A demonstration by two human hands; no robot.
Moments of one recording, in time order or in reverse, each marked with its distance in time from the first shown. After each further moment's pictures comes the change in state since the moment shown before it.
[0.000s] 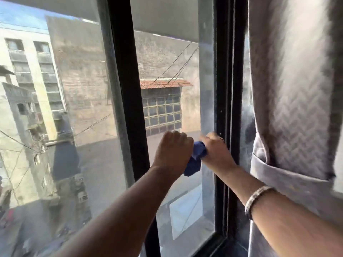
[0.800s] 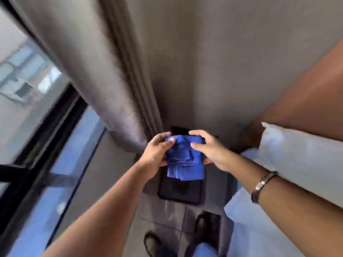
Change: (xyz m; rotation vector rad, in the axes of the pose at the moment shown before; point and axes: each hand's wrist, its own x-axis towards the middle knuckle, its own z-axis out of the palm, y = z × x) left_hand -0.302 0.448 0.108 -1.927 -1.478 -0.738; right_hand -0.580 0.147 -0.078 0.634 -0.233 1.573
